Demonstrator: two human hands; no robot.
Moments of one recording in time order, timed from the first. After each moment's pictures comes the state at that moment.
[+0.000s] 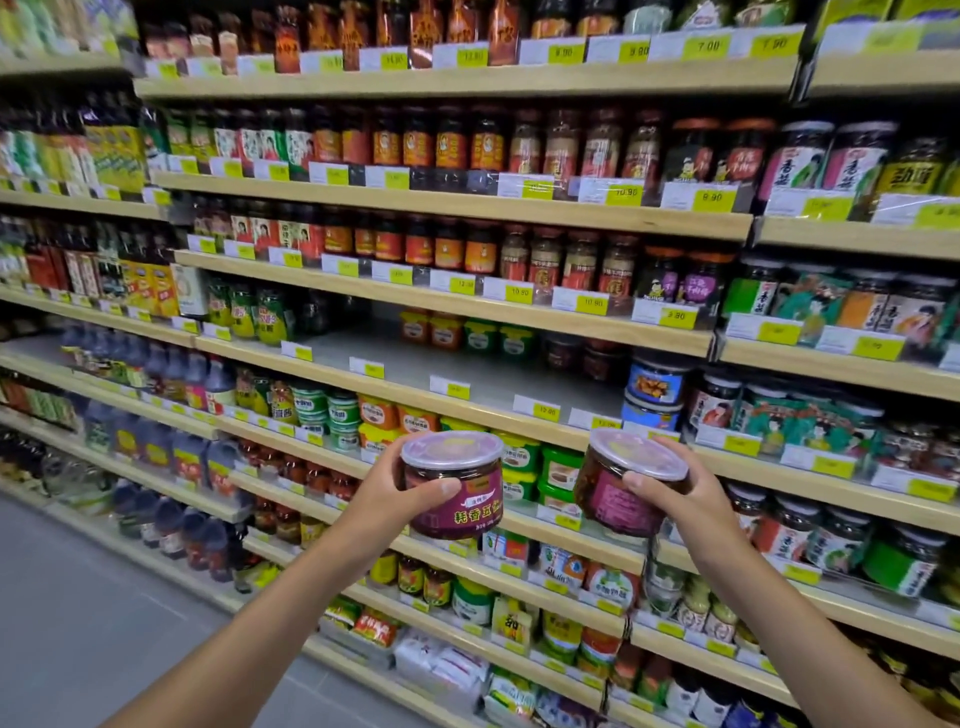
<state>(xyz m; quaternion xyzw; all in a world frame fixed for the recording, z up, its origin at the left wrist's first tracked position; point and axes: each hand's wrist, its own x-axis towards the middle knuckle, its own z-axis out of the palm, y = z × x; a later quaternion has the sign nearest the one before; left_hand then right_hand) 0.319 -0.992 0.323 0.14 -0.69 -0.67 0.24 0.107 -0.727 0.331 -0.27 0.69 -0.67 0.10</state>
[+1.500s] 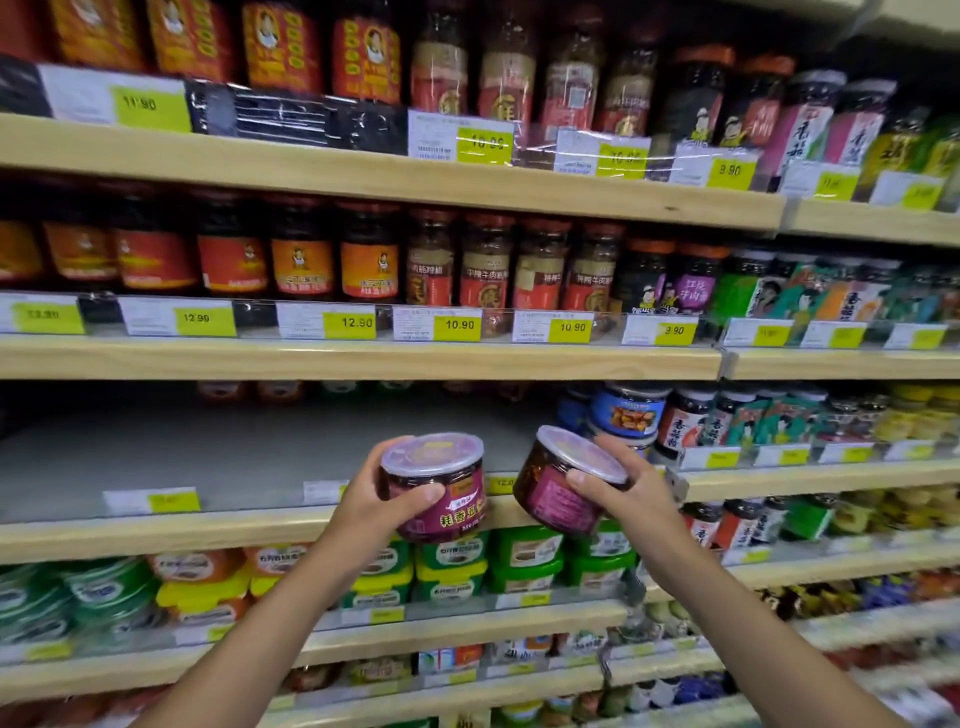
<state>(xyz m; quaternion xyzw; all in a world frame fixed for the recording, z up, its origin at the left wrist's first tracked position) 0.032 -1.201 0.293 0.00 -0.67 -0.73 0.11 -0.021 -0.912 0.319 -0.11 0.74 -0.66 -0.03</state>
